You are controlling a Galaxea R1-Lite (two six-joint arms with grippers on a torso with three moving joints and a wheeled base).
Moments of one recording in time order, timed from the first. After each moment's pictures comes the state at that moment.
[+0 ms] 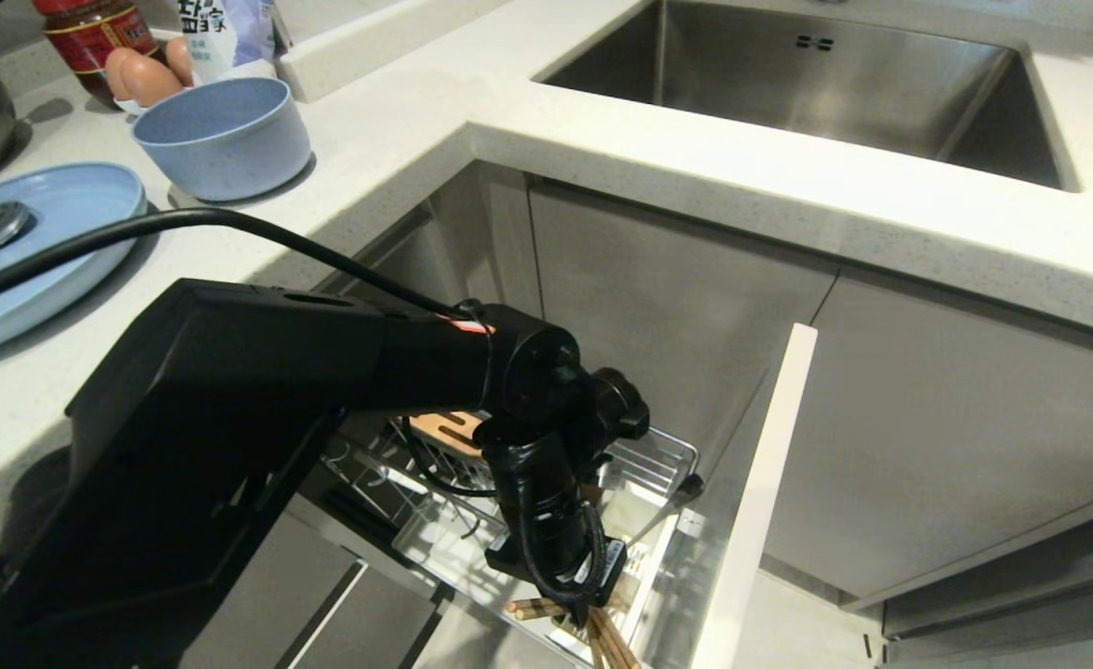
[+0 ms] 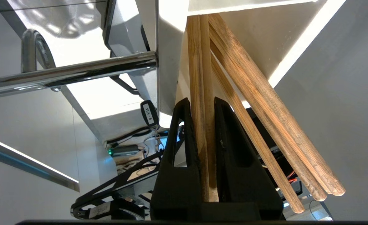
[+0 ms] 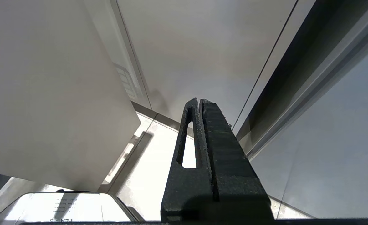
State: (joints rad) left arm -0.80 2.25 -1.83 1.12 -0.14 -0.27; right arm 0.00 0.00 0.00 0.00 0.00 0.00
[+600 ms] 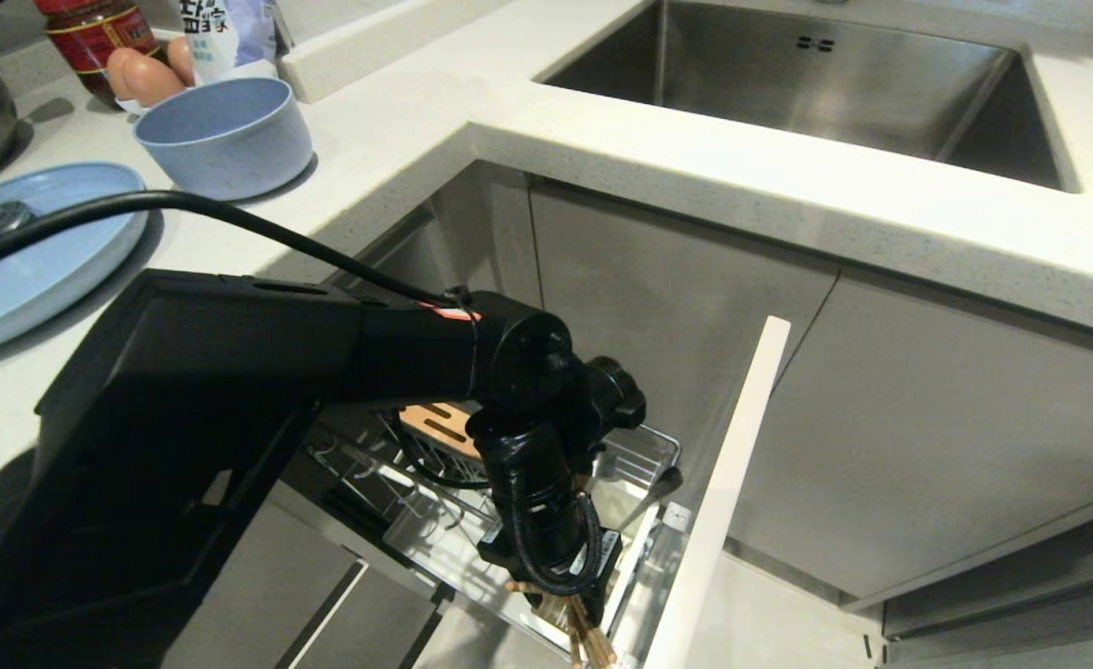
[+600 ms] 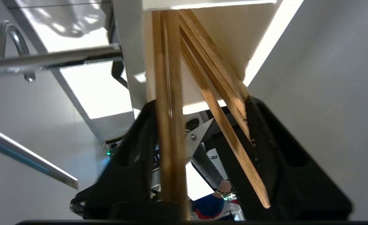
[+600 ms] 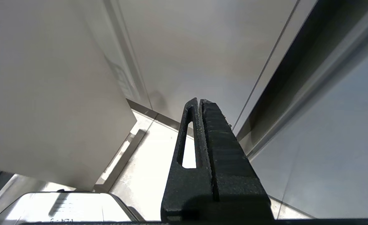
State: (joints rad) left arm -0.80 2.23 -1.84 1.13 -0.12 -0.30; right arm 0.00 0.00 0.00 0.00 0.00 0.00
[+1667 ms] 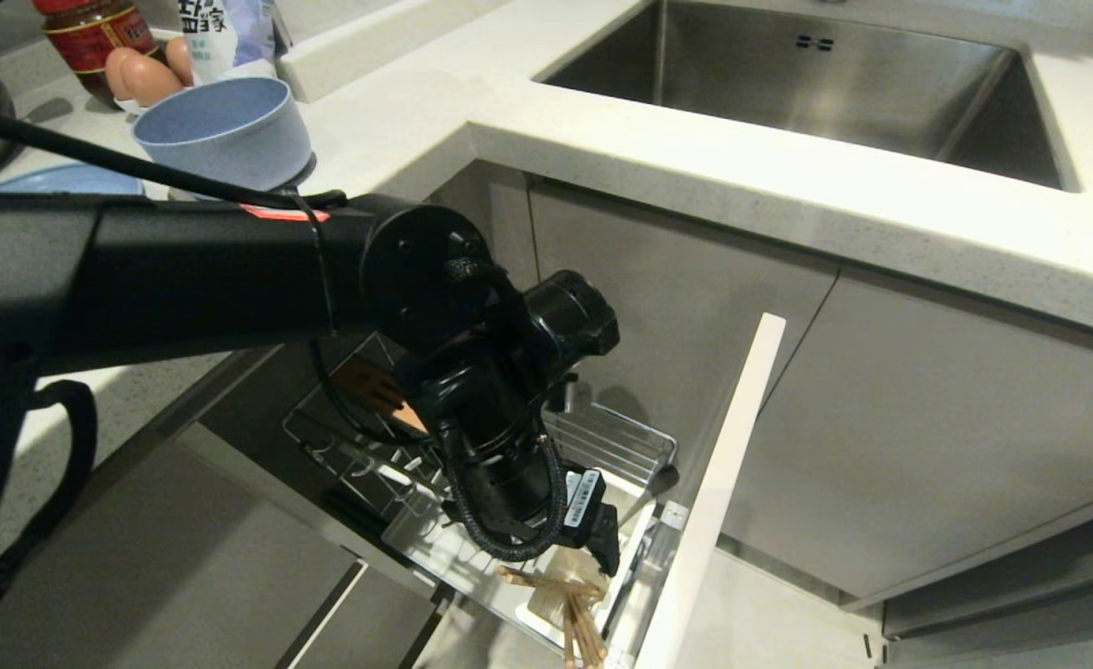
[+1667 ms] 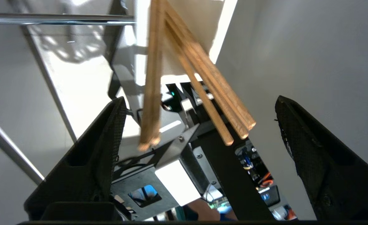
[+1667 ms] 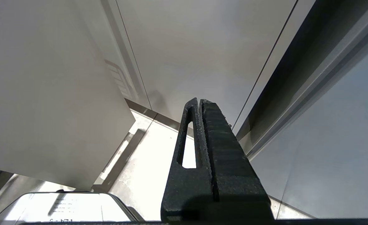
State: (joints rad) left arm -0.81 2.03 -1.83 1.13 -0.07 -0.37; right arm 0.00 0.00 0.00 0.00 0.00 0.00
